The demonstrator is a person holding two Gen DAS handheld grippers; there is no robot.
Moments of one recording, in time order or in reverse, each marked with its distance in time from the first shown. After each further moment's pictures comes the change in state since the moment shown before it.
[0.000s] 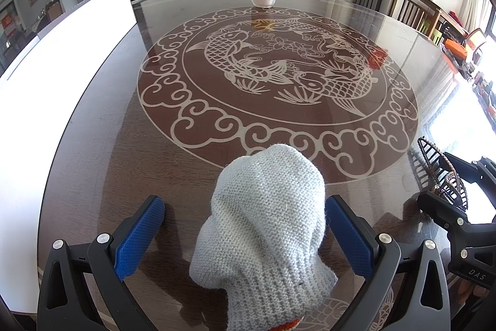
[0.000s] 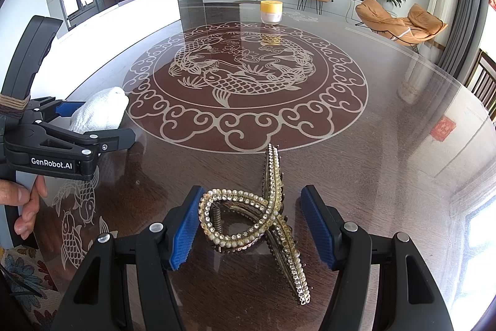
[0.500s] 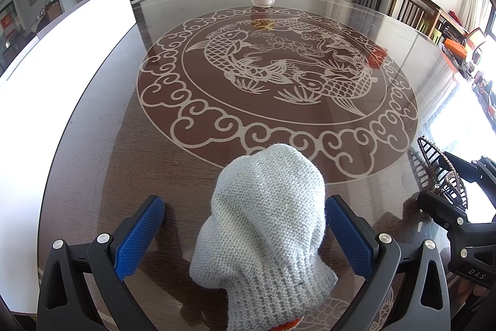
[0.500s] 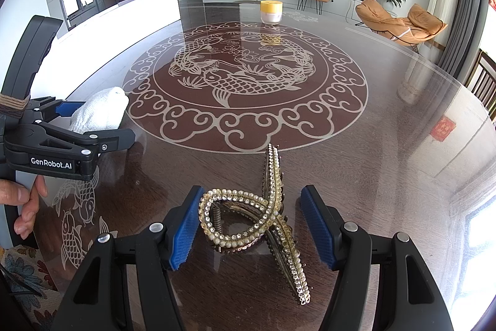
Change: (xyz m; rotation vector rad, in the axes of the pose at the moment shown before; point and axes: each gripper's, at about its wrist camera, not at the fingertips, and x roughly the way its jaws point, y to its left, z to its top) left arm 0.001 0.001 0.001 0.000 0.000 0.000; right arm 0.000 0.000 0.000 0.000 0.000 0.000
